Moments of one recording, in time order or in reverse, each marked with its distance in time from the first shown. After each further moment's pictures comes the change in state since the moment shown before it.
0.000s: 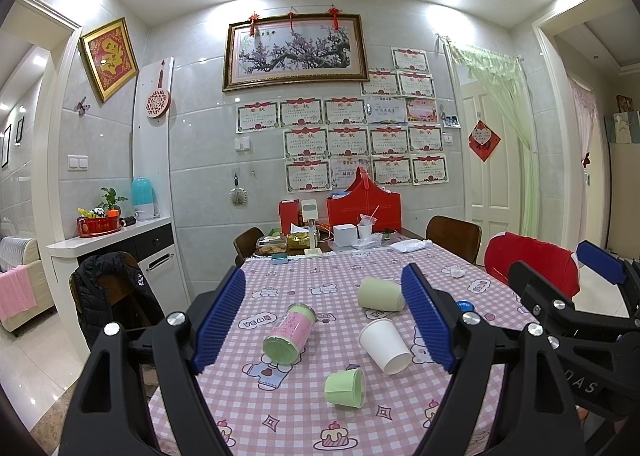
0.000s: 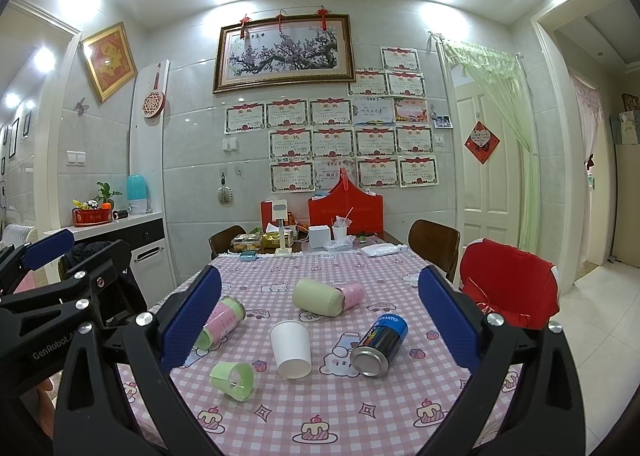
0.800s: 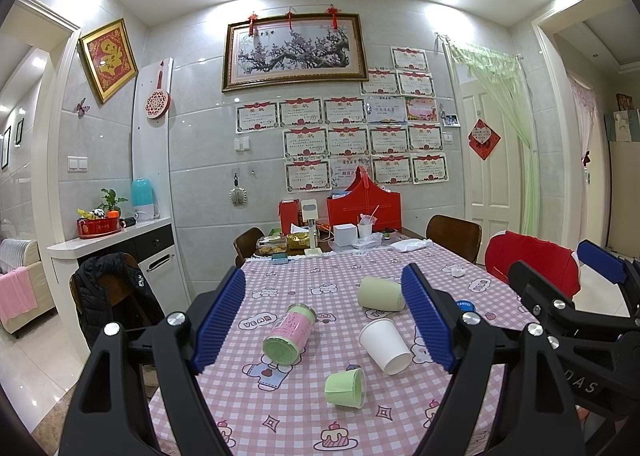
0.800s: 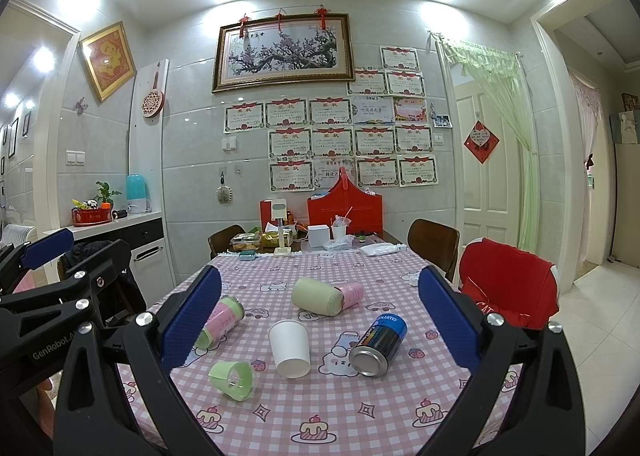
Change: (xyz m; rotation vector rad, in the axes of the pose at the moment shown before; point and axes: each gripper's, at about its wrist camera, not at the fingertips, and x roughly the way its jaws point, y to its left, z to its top) left arm 0.000 0.000 0.000 0.002 0.002 0.000; right arm 0.000 0.000 -0.003 0.000 0.002 -0.001
